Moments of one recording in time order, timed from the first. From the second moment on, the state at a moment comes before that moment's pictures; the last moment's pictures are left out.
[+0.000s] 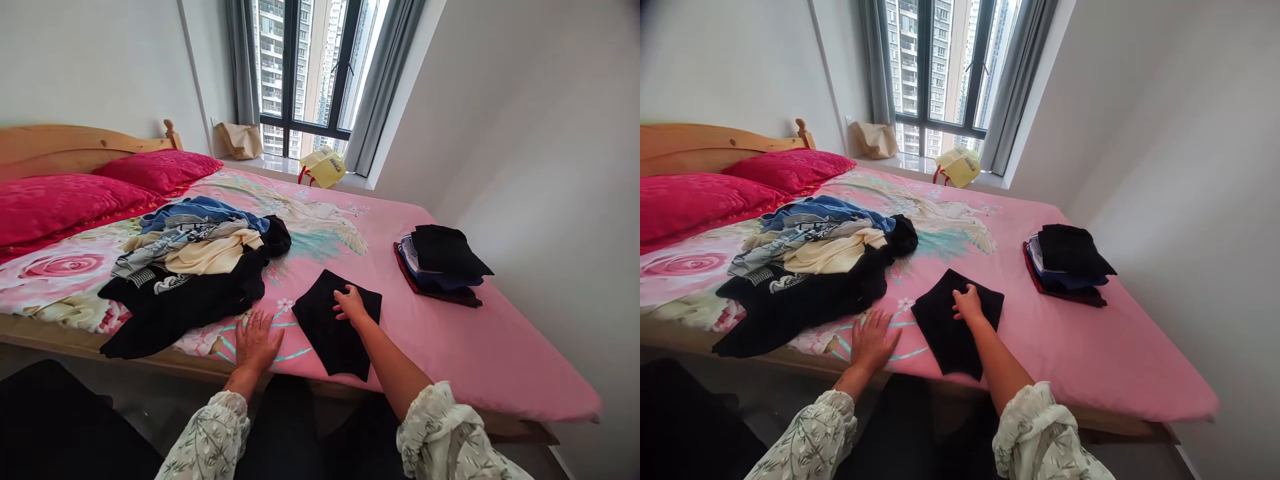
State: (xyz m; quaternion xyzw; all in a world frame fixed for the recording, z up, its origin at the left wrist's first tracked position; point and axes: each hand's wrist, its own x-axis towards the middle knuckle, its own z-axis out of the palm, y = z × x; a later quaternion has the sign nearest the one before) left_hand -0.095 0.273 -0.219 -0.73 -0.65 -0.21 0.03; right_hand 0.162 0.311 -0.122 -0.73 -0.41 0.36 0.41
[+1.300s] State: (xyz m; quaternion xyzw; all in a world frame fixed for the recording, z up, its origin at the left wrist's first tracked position) left_hand -0.027 0.313 -0.166 -0.95 -0.28 -0.11 -0.02; right_hand 0.246 0.160 -0.191 -0.63 -0.70 -0.08 0.31
